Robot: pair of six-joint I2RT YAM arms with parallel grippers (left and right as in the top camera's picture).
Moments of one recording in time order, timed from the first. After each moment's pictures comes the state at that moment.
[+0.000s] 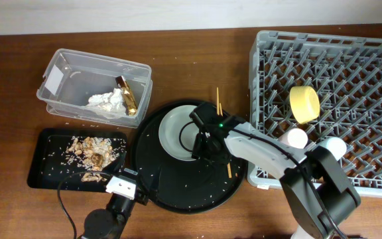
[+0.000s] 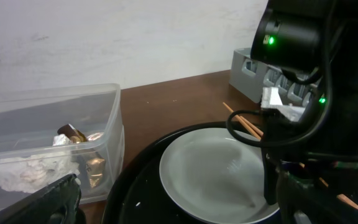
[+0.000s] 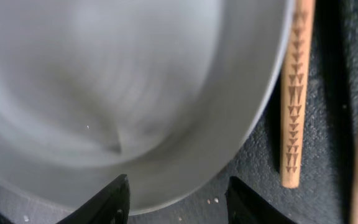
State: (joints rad) left arm -0.45 0.01 0.01 -0.08 -0.07 0.02; right arm 0.64 1.85 1.14 -0.67 -0.17 0.94
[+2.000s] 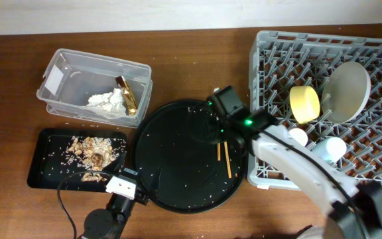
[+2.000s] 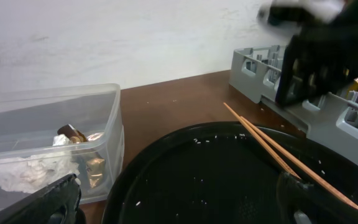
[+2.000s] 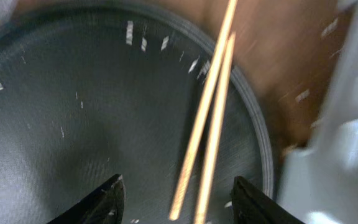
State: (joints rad) left arm -0.45 0.01 0.01 -0.08 -0.07 0.02; right arm 0.57 1.63 1.18 -0.68 0.08 0.38
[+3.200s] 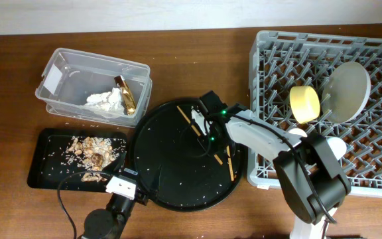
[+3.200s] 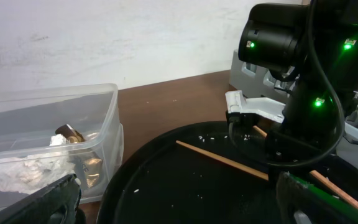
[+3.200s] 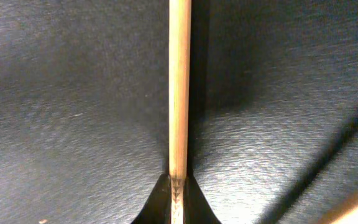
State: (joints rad) left arm -0.45 0.01 0.01 -0.08 -0.07 0.02; right arm 0.55 1.95 1.24 -0.73 -0.15 -0.03
